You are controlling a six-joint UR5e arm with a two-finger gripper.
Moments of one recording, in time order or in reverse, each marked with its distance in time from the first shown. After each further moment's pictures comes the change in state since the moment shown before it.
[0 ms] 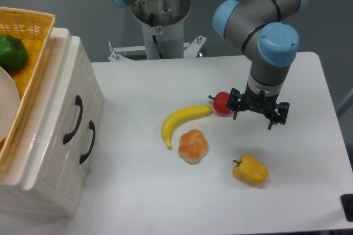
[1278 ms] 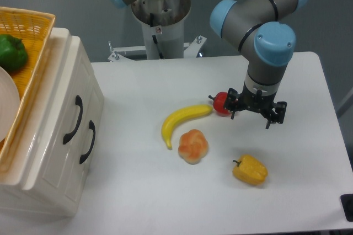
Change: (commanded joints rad) arm -0.028 0.006 -0.006 0.002 0.005 -0.138
